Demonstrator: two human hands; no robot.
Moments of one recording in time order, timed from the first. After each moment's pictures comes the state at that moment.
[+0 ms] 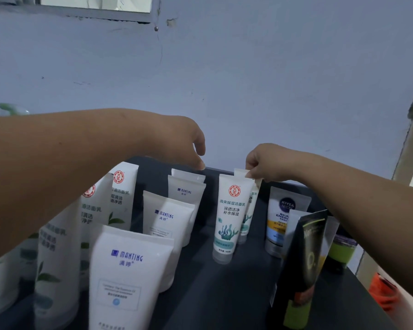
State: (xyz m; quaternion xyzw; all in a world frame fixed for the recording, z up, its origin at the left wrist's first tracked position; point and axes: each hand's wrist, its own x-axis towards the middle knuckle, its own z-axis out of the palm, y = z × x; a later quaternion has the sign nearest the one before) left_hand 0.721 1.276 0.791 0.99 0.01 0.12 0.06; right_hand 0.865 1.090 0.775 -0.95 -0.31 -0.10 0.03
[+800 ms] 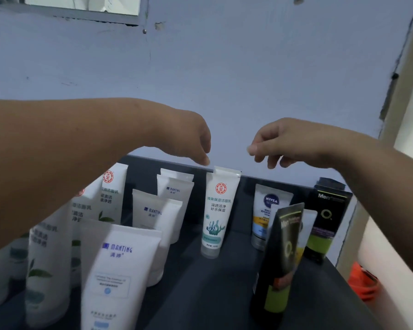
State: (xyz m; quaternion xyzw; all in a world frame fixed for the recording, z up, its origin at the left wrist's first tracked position) left_hand 0.719 1.250 0.806 0.99 -0.03 0.11 0.08; right_hand 0.796 1.038 0.813 -0.91 -0.32 -0.04 0.26
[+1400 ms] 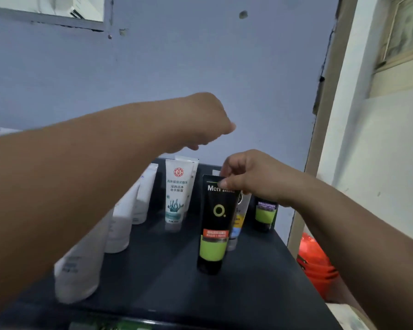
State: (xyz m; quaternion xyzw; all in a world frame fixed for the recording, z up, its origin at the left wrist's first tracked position) left_hand 0.664 1.131 0.804 0.92 -0.06 0.22 0.33; right_hand 0.723 0.985 0.745 -0.89 -0.34 -0.08 0.30
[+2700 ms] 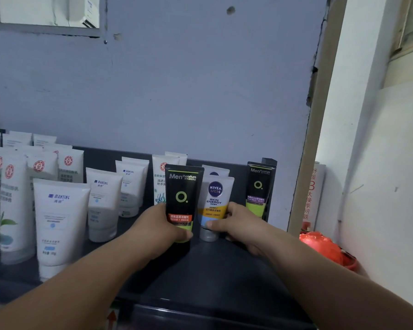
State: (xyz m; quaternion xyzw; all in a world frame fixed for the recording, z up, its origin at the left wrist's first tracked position) left_hand 0.677 1.133 0.629 0.84 0.08 0.15 0.51; right_hand 0.773 0.964 0.624 -0.80 -0.20 0.09 0.56
